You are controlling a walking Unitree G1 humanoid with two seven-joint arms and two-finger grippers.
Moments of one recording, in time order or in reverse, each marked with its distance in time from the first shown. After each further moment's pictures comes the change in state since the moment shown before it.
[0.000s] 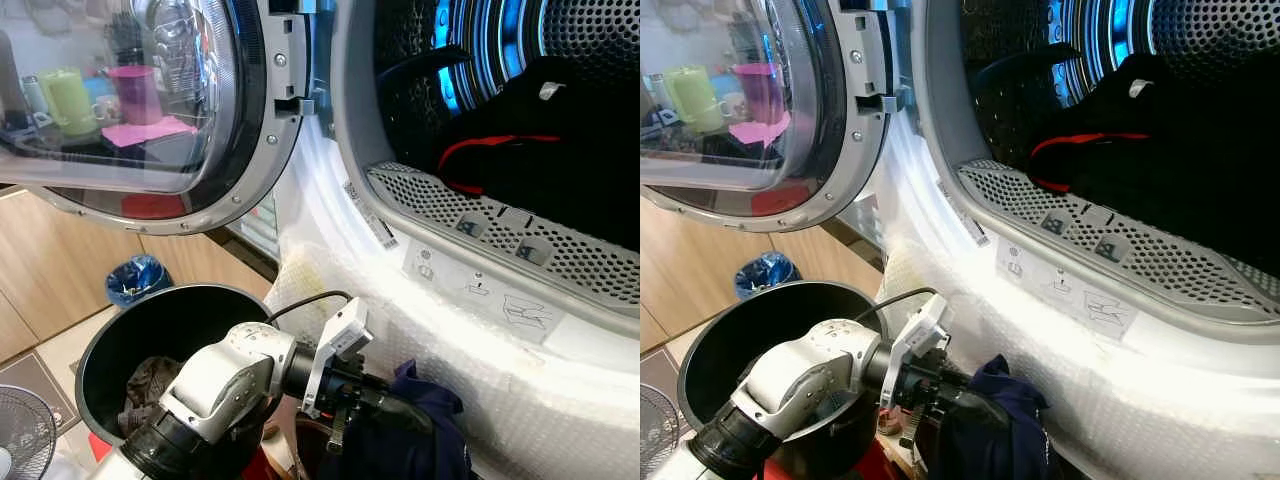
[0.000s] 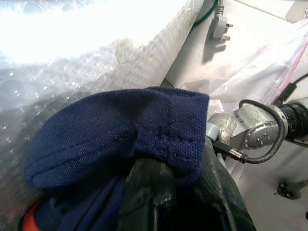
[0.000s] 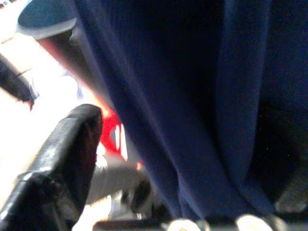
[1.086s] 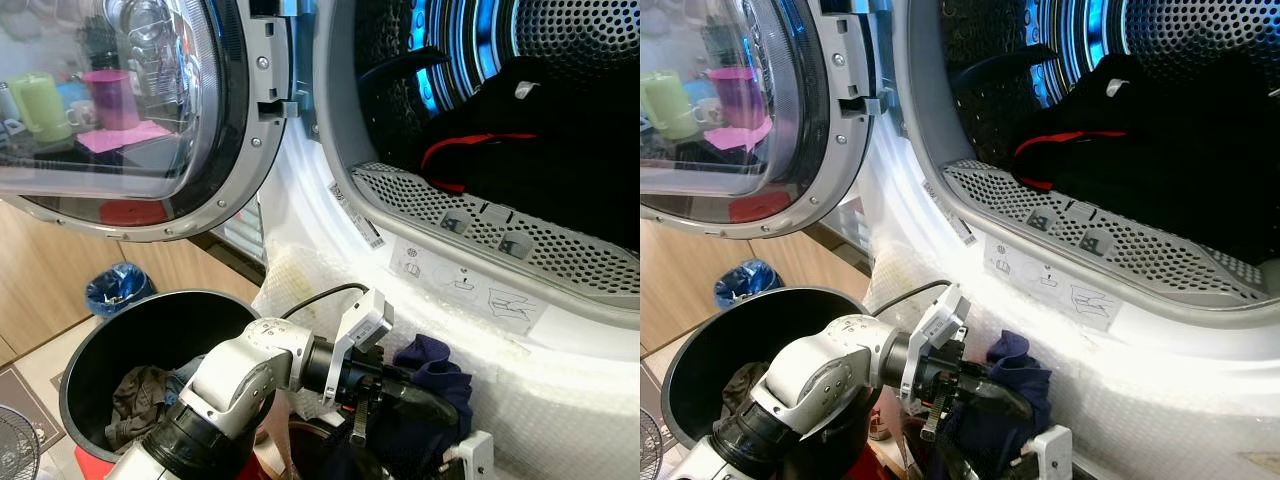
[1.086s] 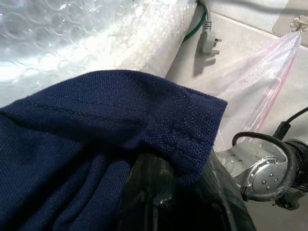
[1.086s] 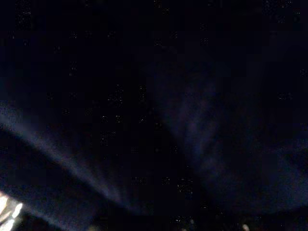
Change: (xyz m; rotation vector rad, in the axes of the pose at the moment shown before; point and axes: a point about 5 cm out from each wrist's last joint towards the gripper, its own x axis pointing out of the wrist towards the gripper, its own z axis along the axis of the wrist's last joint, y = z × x) left arm 0.012 0.004 0.011 0.017 -0.051 -0.005; right arm 0.054 0.014 0.030 0.130 -0.233 0.024
